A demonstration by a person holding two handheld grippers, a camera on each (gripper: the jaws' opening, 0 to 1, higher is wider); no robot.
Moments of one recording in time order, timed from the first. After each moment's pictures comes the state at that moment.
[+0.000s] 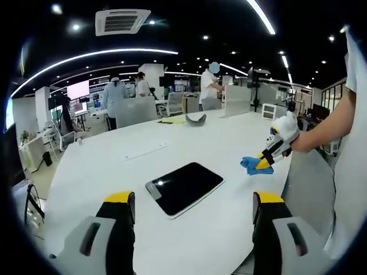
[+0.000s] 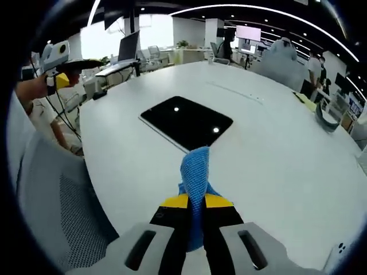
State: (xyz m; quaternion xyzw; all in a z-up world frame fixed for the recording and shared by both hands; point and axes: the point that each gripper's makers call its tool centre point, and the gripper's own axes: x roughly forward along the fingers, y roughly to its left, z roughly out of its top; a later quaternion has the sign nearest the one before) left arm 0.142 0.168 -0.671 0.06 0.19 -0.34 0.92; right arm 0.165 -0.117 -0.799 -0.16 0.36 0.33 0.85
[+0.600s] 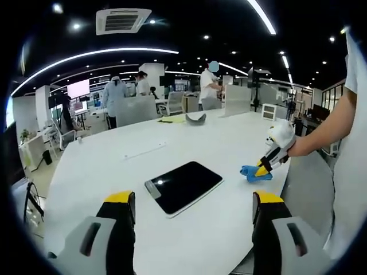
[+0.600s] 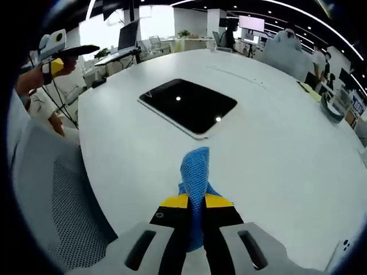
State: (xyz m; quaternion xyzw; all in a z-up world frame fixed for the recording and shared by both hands) left arm 0.139 0.168 -0.672 0.06 0.19 -0.34 0.92; right arm 0.158 -0.121 -0.831 -0.17 0.40 0.34 0.83
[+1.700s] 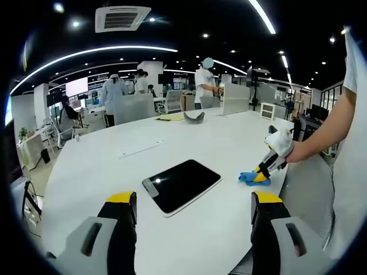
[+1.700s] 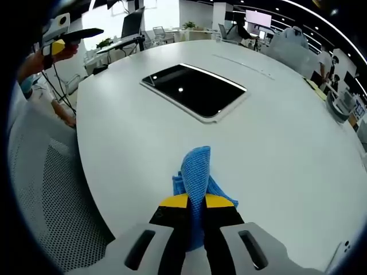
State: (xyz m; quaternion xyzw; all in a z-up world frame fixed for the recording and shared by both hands) left arm 0.141 0.164 -0.677 0.06 0.20 -0.34 0.92; right arm 0.150 -0.120 -0.856 -0.20 0.42 0.34 0.82
